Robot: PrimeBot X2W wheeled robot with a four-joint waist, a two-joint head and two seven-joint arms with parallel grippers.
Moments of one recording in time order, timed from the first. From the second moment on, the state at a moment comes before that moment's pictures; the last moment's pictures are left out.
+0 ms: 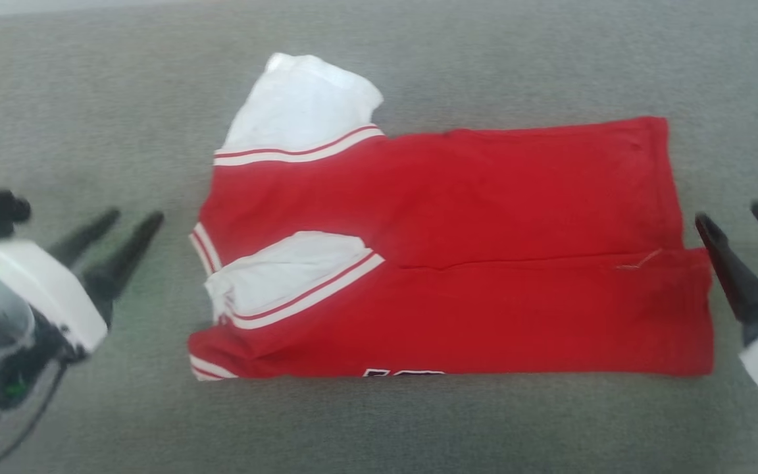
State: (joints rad) left arm -0.69 0.99 -0.97 0.15 -1.47 -0.01 -0.10; right arm -0.09 -0.44 -0.10 -0.28 0.58 0.13 0.44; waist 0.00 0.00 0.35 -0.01
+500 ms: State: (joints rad) left arm -1.06 0.92 -0.93 0.50 -1.33 -0.06 0.00; right arm -0.23 -0.26 0.05 -0.18 0.47 0.13 -0.08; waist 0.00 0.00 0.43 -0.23
